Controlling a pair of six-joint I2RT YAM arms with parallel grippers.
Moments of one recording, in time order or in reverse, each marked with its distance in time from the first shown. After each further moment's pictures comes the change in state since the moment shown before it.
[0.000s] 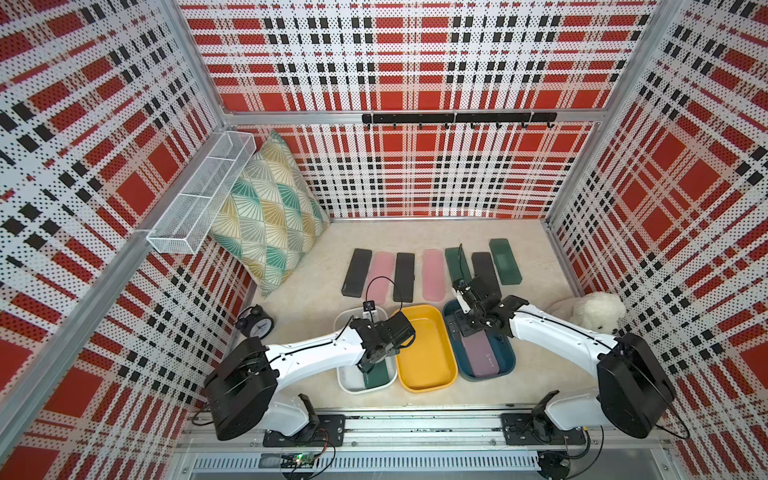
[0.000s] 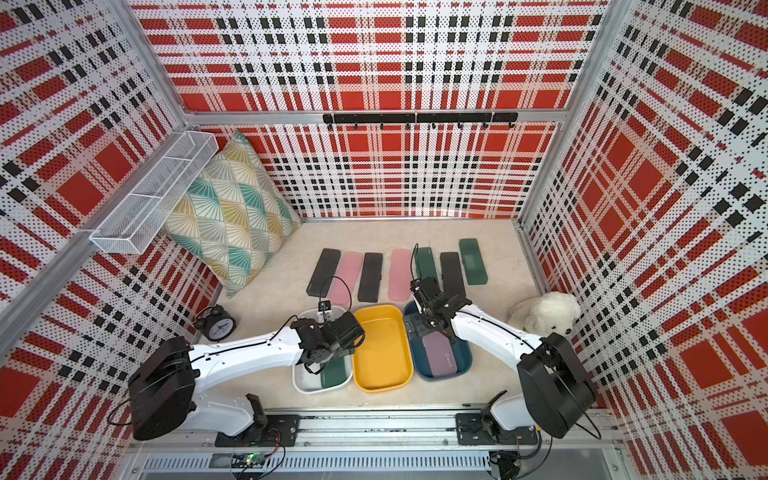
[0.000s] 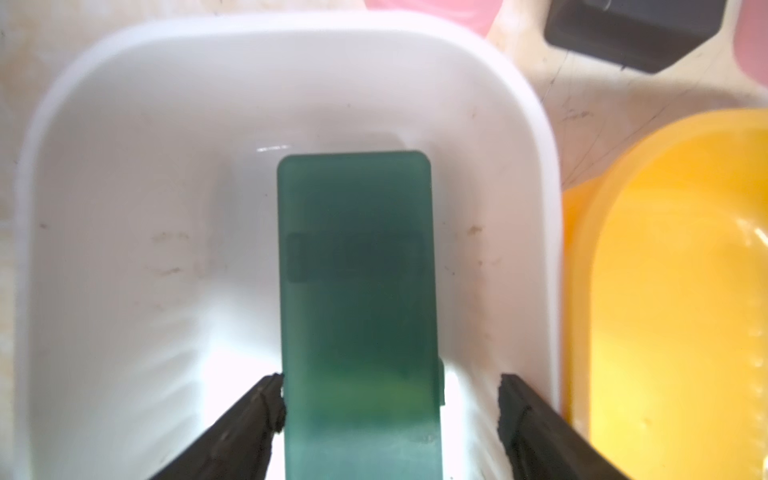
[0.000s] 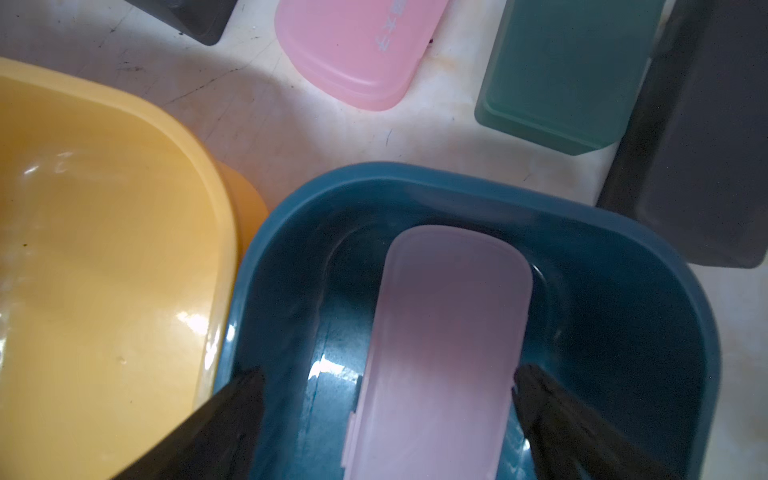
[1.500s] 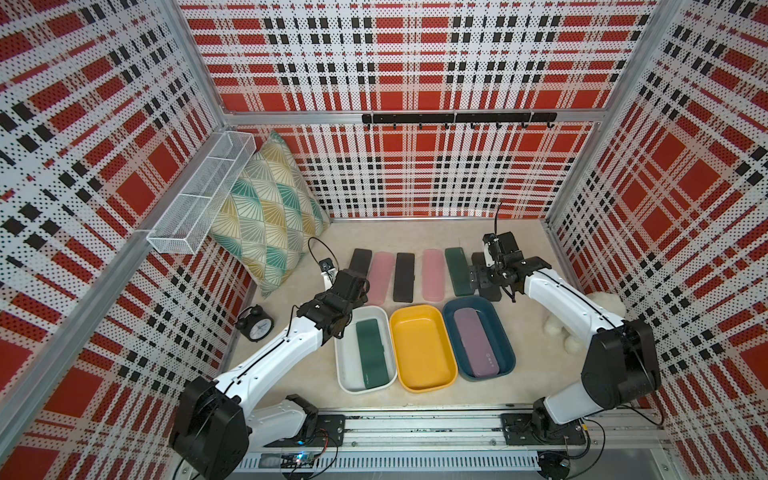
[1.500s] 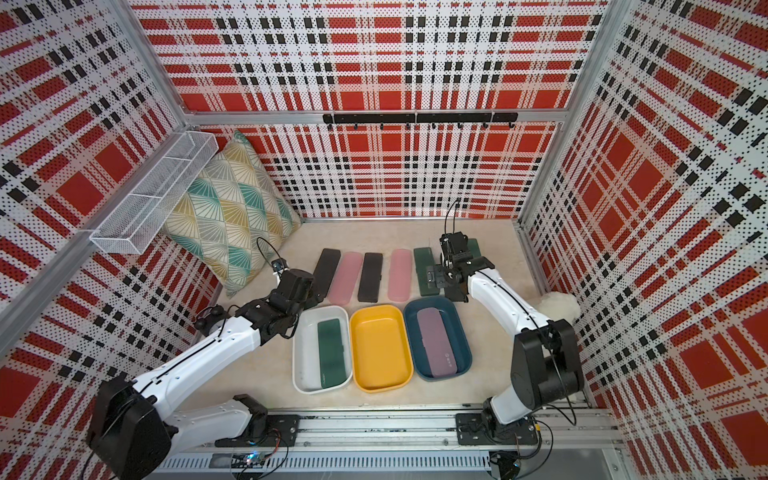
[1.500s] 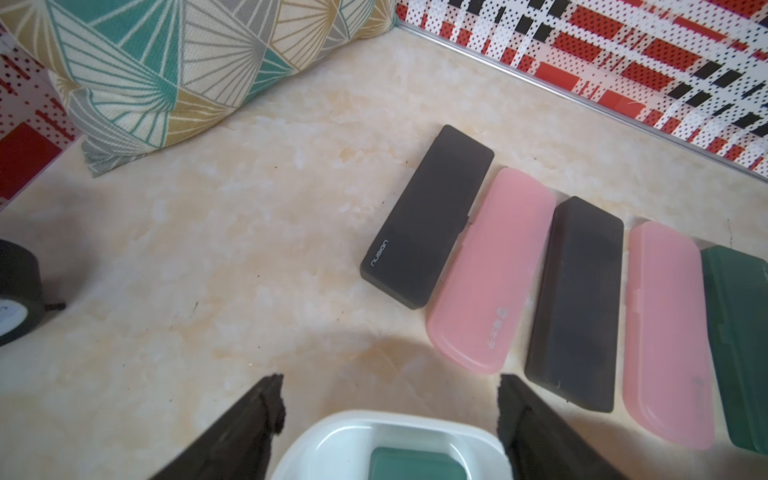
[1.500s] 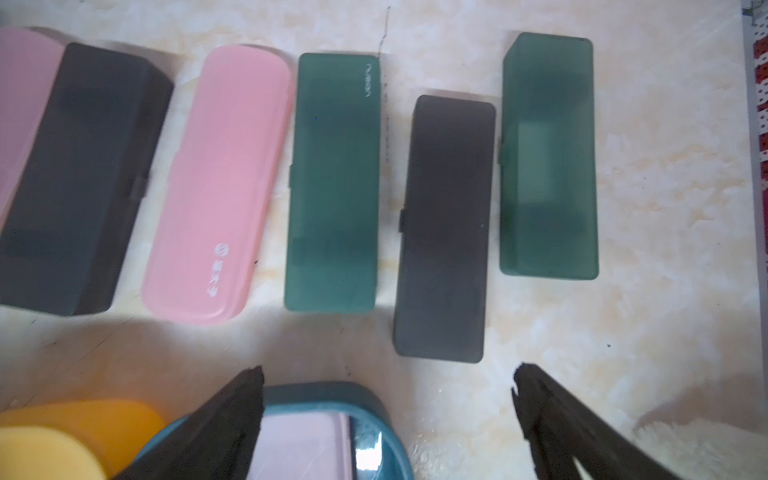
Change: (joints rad) left arm 0.460 -0.215 0.006 0.313 -0.074 0.405; right arm -0.353 0.165 0.365 -0.063 0.041 -0.068
